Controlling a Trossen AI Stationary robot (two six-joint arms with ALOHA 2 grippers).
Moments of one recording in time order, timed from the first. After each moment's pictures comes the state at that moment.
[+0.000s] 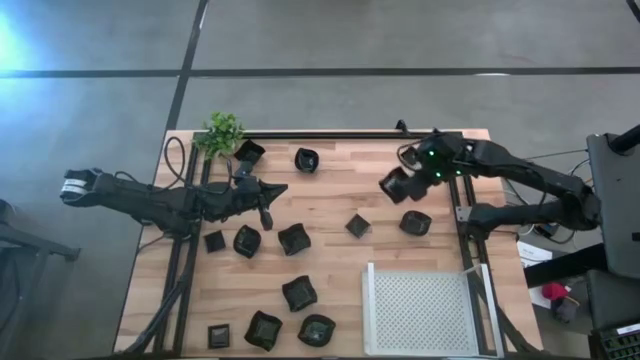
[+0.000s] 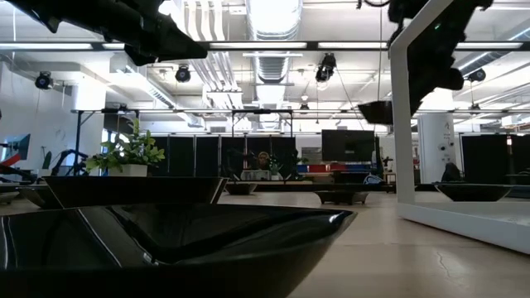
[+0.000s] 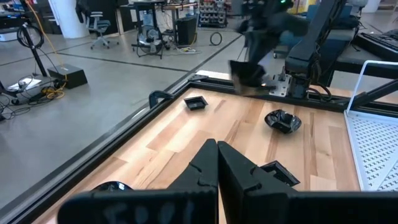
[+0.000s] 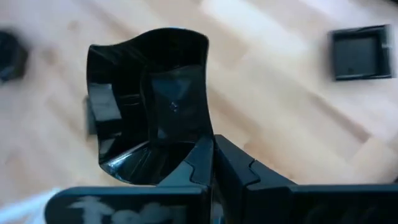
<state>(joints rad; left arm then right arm) -0.07 0.93 0.54 0.25 -0.49 -0.09 -0.47 1.00 0.94 -1.02 -0.05 0.44</state>
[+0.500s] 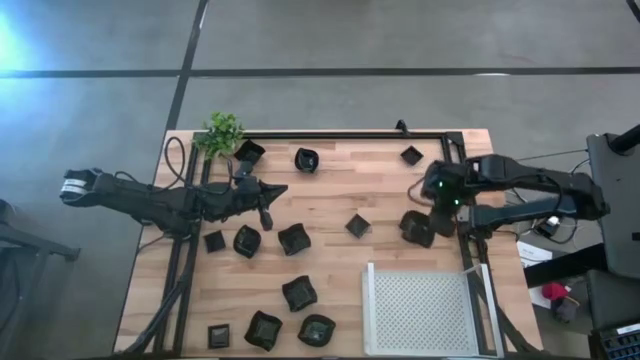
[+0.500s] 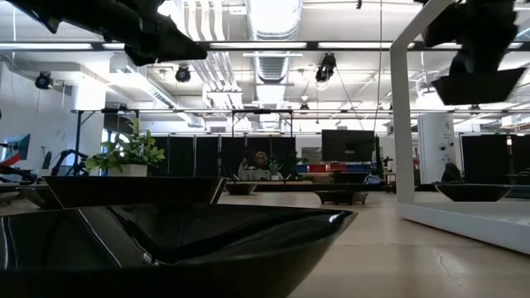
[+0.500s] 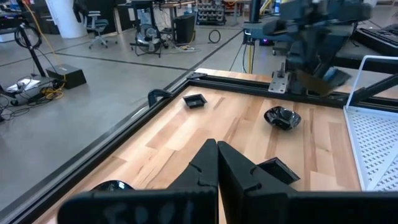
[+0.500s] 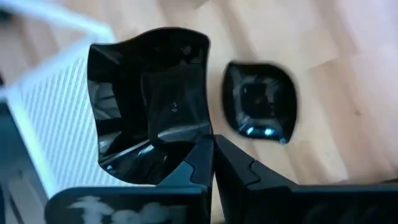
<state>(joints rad) -0.07 0.93 0.54 0.24 -0.49 -0.08 -0.14 0.93 0.94 -1.29 -0.23 0.33</state>
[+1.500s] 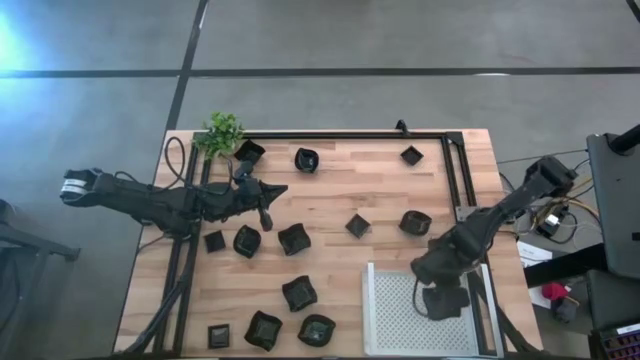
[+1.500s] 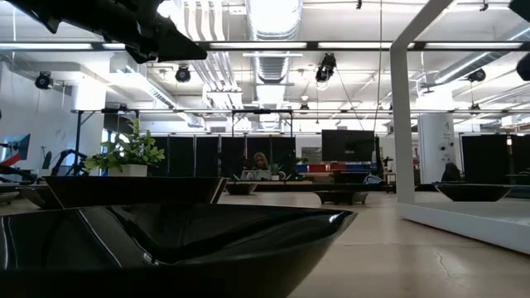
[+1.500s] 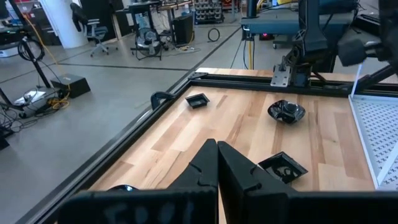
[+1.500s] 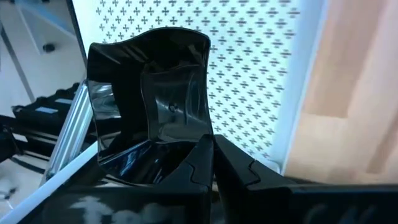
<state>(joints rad) -0.07 0.93 0.54 0.24 -0.49 0.00 0.61 1.32 0.94 -1.08 -0.40 0.66</state>
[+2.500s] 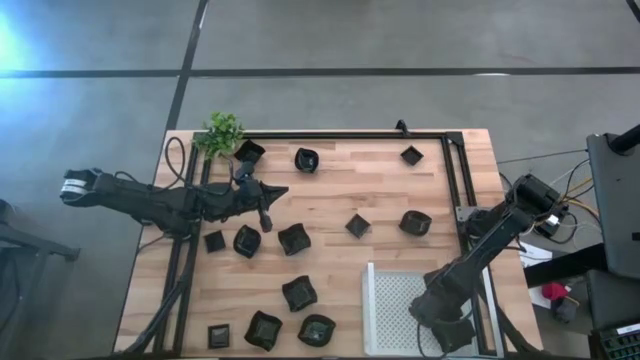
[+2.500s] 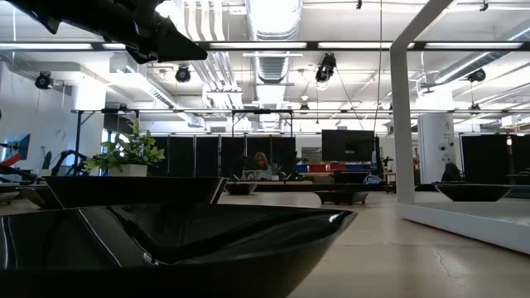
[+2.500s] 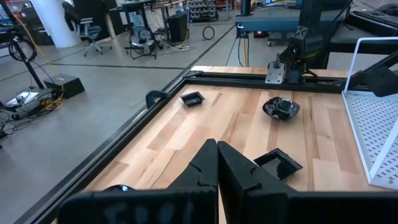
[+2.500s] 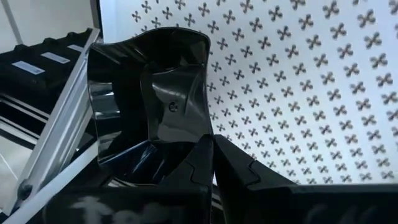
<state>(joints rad) -0.07 0.93 0.54 0.23 -0.46 0.00 0.82 1.61 0.95 -0.83 -0.50 0.64</state>
